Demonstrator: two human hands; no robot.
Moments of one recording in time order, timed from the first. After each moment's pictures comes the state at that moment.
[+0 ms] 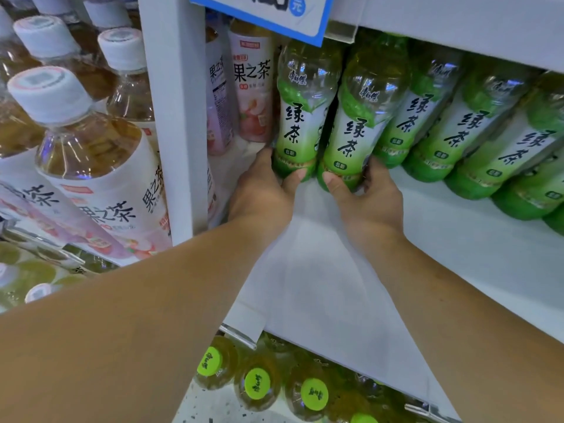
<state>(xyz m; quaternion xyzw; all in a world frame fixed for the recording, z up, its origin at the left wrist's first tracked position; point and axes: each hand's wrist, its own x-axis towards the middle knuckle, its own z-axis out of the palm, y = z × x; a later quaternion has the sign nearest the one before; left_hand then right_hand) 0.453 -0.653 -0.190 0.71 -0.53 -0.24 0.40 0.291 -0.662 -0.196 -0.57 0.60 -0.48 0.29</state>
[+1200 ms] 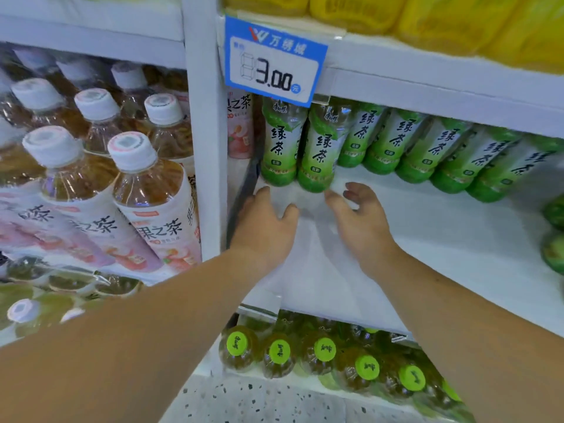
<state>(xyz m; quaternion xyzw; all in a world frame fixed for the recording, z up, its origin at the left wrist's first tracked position) 0.459 -0.590 -0.162 0.68 -0.58 -0.32 0.32 0.297 -0.593 -0.158 -0.45 0.69 -0.43 0.37</state>
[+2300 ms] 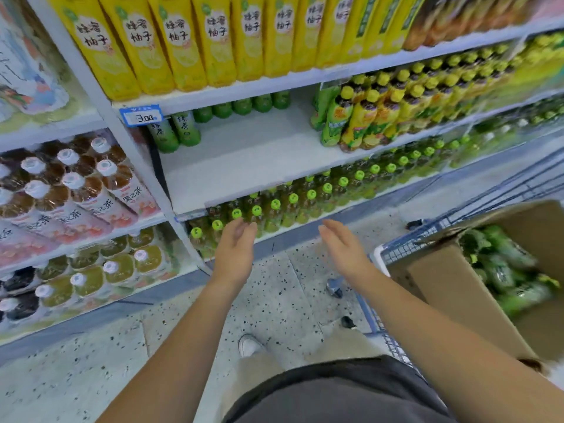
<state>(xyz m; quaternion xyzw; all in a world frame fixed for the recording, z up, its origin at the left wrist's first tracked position) 0.468 -0.268 0.035 0.55 -0.52 -0.62 0.21 0.279 -0.156 0.028 -0.21 0.78 -0.39 0.43</state>
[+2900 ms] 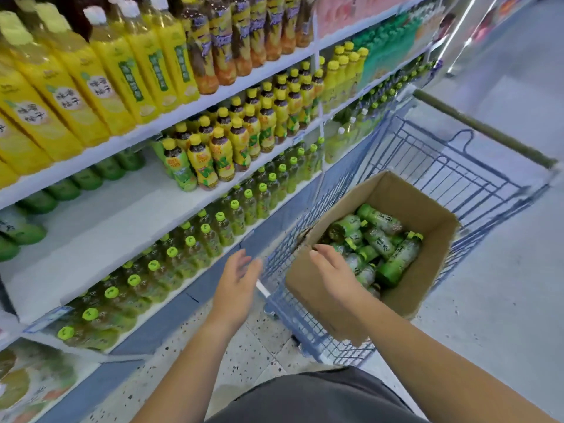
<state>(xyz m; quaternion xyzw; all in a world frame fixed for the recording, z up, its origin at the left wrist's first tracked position) 0.242 -0.100 0.065 0.39 -0.65 -0.65 0.06 0.095 0.065 0.056 -0.08 0.80 -0.48 0.34</state>
